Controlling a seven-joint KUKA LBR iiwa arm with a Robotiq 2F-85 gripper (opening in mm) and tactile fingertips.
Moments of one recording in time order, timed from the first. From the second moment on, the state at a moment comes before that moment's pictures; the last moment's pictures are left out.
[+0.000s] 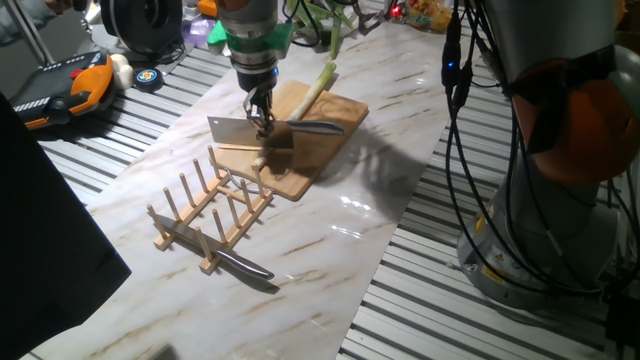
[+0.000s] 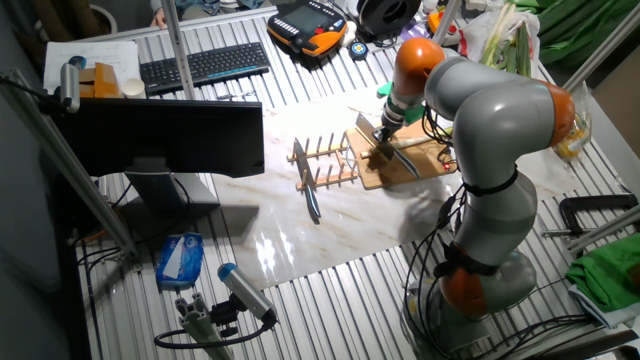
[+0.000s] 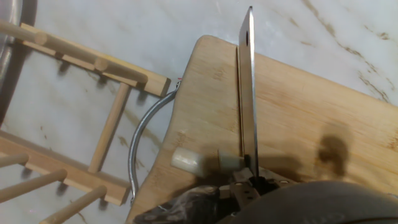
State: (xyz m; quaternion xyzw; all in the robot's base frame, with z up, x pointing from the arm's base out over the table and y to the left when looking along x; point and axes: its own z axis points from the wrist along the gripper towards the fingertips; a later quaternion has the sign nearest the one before) arm 0.548 -0.032 0.091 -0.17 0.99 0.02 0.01
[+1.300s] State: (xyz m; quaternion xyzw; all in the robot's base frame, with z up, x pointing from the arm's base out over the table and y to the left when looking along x) arm 0.544 -0.038 0.080 -0.17 0.99 0.03 0.02
